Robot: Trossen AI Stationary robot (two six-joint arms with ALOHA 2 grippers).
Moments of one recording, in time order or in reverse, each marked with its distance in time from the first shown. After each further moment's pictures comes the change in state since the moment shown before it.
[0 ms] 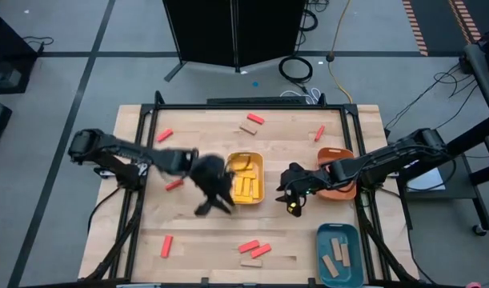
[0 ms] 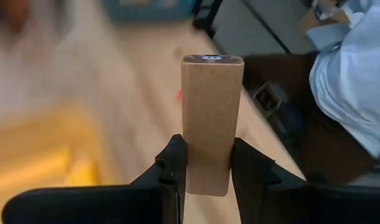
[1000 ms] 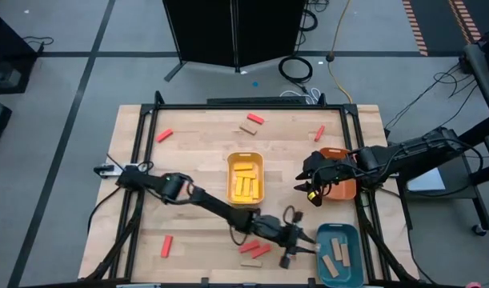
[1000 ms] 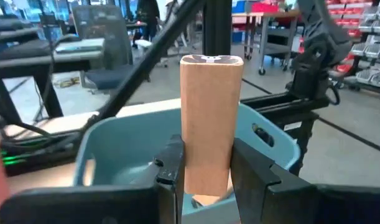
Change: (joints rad) left arm -0.238 1.057 0.872 0.828 -0.500 0.000; right arm -0.001 -0.316 0.000 -0.299 0.061 0.071
